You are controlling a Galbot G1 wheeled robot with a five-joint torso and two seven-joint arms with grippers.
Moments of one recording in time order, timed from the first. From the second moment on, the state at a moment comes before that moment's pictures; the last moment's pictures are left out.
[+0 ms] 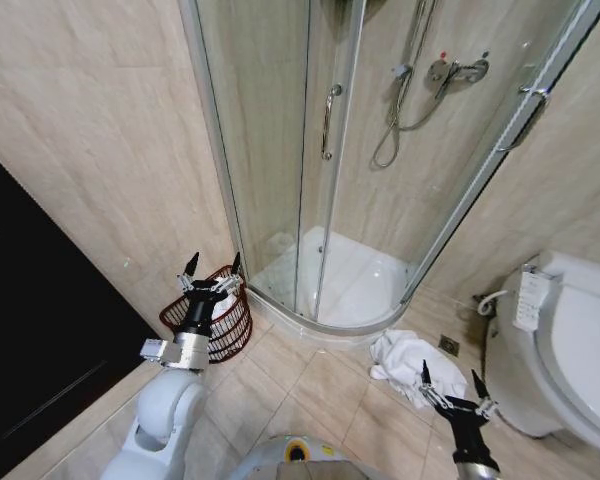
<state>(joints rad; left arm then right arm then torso) 1.43 -1.31 -0.46 -2.29 -0.32 -0.04 -0.08 -2.01 1.61 0.85 2.10 0.17 0.46 0.03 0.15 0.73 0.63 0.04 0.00</state>
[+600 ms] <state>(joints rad) 1.43 -1.31 -0.46 -2.29 -0.32 -0.04 -0.08 -2.03 1.61 0.92 2.32 0.50 -0.09 0.10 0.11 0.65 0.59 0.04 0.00</state>
